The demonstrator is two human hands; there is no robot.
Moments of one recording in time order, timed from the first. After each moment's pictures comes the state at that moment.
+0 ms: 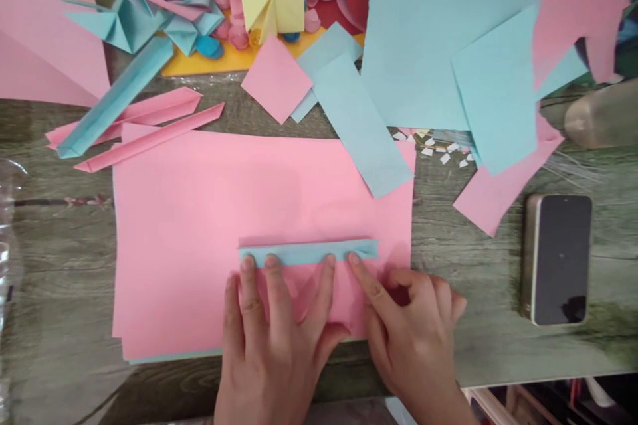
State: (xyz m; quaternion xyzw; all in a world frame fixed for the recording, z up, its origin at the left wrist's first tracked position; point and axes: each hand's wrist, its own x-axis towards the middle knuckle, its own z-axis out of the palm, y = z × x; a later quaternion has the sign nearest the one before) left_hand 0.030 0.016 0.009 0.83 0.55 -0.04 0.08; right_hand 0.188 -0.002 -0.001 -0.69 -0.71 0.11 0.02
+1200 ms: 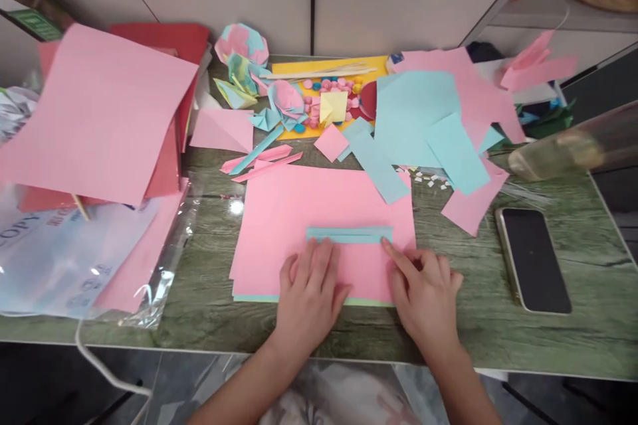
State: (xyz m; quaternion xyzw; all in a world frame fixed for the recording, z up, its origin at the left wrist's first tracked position) left_hand -0.010 -0.003 0.003 0.83 0.55 0.06 0.05; right_hand 0.181 -0.011 -0.002 -0.72 -0.69 0.02 0.04
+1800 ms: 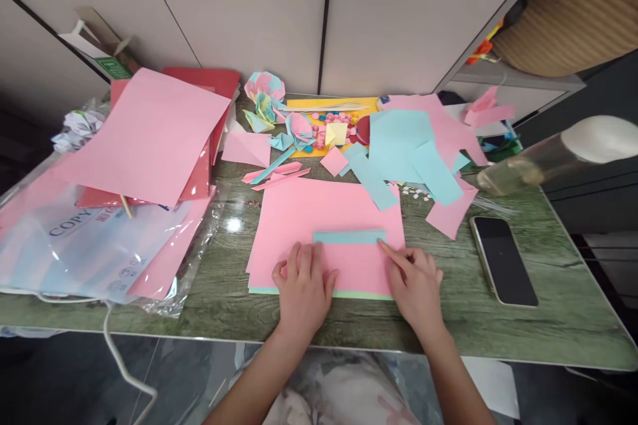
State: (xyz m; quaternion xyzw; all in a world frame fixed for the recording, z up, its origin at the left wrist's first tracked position) left_hand -0.013 -0.010 0.006 0.75 0.66 0.09 0.05; right_hand 0.181 -0.013 -0.006 -0.73 -0.67 0.05 0.11
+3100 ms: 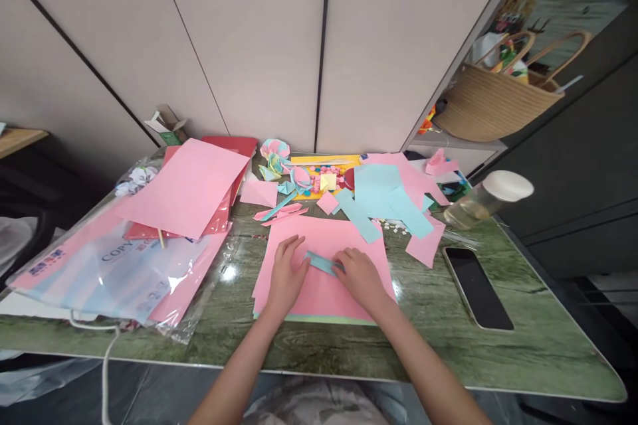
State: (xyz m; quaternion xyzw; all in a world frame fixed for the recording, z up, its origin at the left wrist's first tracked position) left_hand -0.051 0.051 0.001 0.64 0.56 0.43 0.29; right_hand 0.132 0.050 0.010 -0.58 -0.78 0.13 0.18
